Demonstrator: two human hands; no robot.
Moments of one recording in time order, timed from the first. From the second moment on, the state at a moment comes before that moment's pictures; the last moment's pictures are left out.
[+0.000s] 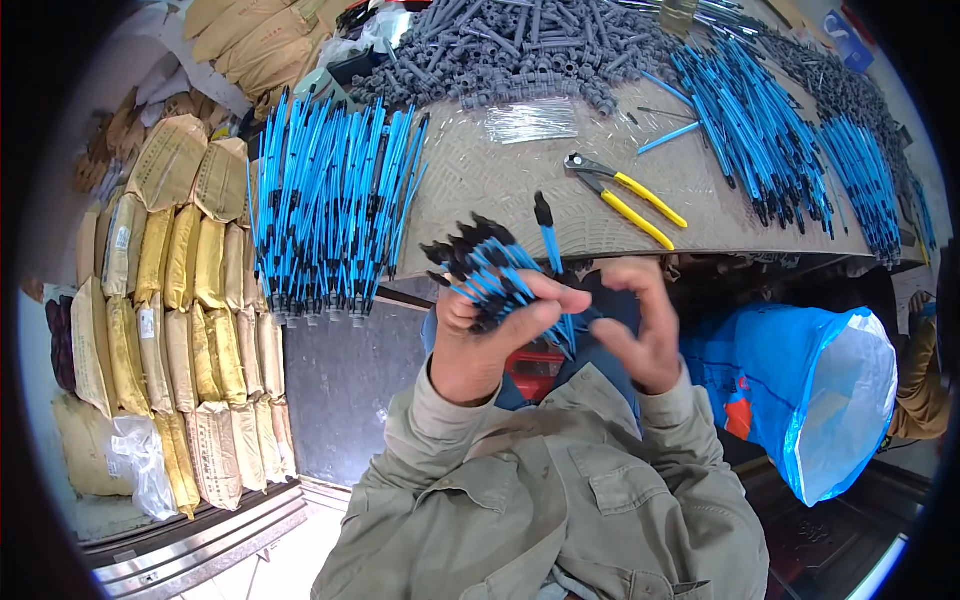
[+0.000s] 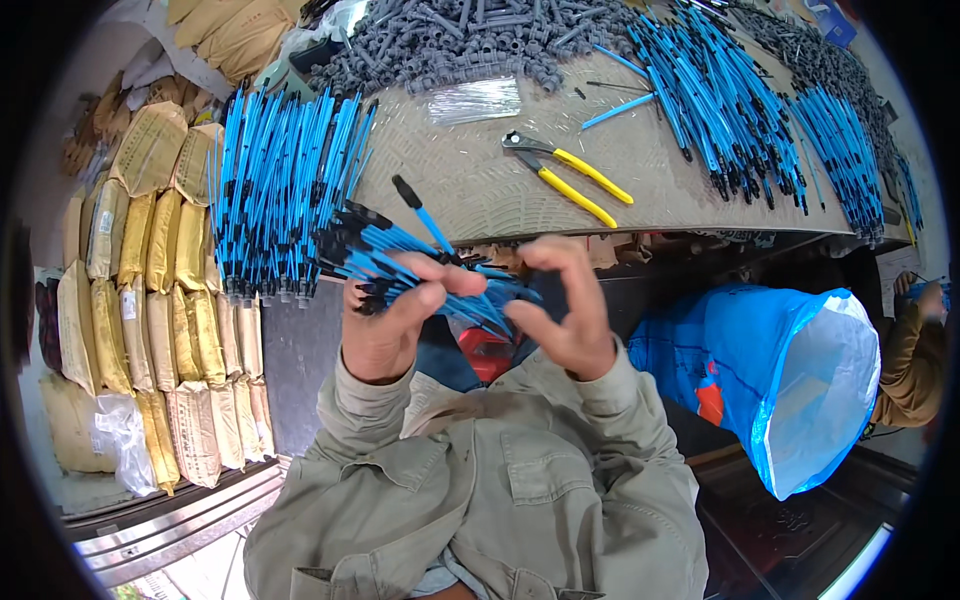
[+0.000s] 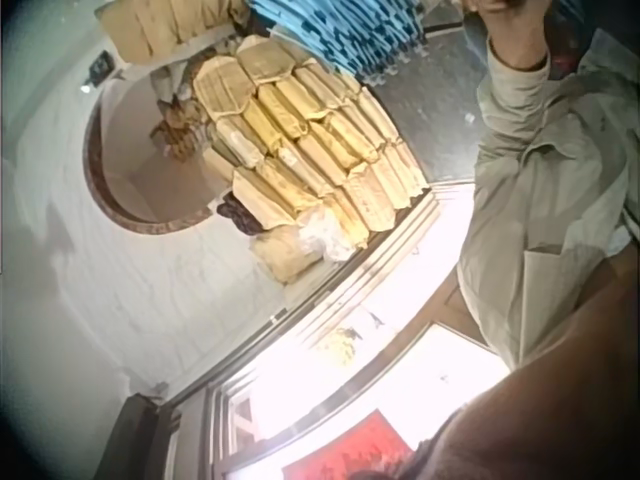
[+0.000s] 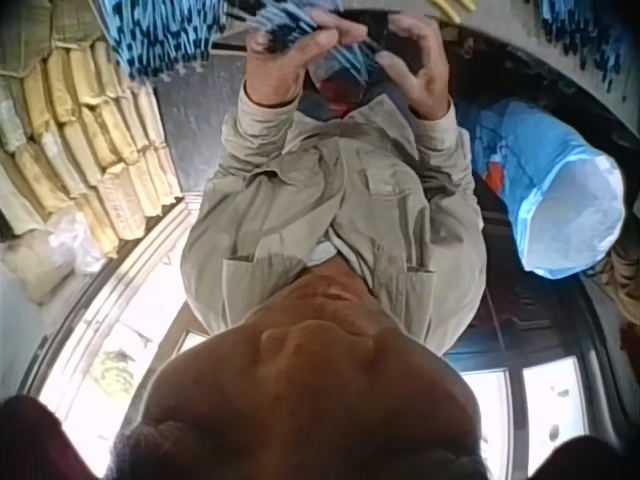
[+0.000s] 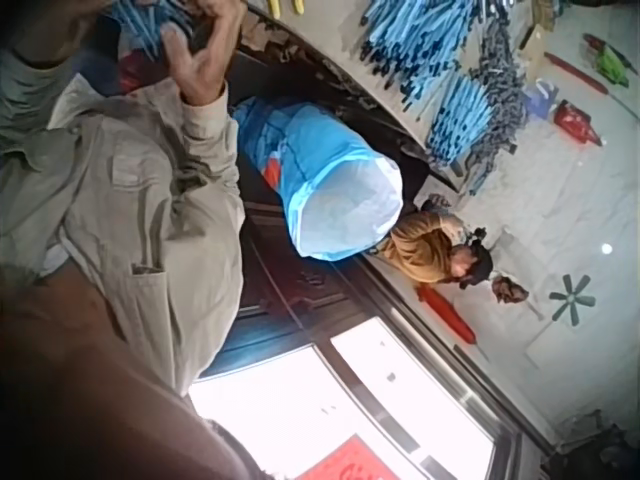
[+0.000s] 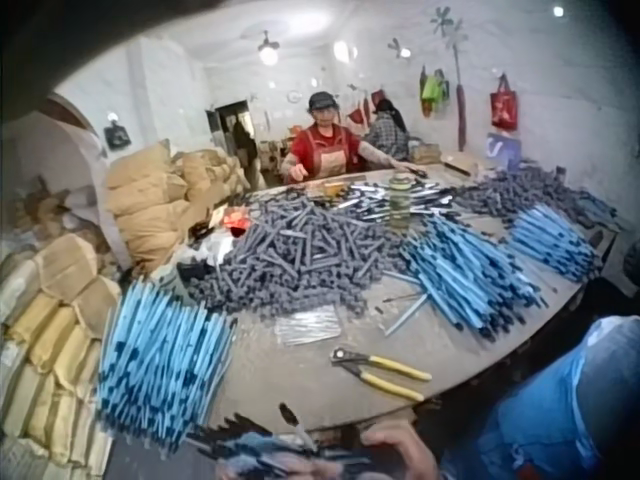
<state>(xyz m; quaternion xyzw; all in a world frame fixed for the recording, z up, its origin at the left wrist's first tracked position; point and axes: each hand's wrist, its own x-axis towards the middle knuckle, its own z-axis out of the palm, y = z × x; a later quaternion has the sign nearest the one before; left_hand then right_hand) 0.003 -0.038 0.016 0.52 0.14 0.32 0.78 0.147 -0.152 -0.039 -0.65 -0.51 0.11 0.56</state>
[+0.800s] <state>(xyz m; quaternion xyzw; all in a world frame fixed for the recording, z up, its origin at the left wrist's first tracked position) 0.008 -0.054 -0.012 0.61 0.09 0.25 0.75 0.144 -0.123 0.017 -0.54 -0.65 0.08 0.53</state>
